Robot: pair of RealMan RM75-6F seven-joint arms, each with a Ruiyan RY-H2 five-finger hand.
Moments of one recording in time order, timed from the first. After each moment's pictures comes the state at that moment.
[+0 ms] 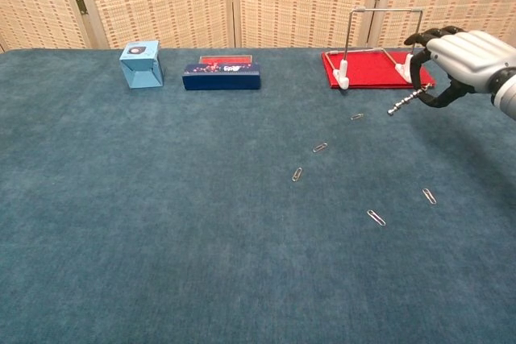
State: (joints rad) left arm -0.15 -1.14 0.01 -1.47 1.61 1.48 -0.13; right arm 0.72 -1.81 0.21 -0.60 -1.37 1.04 -0.03
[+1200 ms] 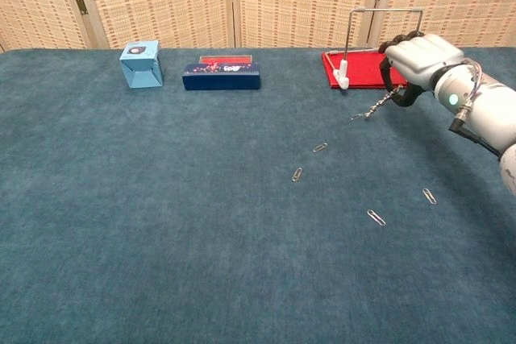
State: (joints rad) left arm -0.16 -1.12 0.02 -1.44 1.63 1.47 -0.23; right arm 0.88 -1.97 0.30 -0.42 -1.22 0.85 -0.29
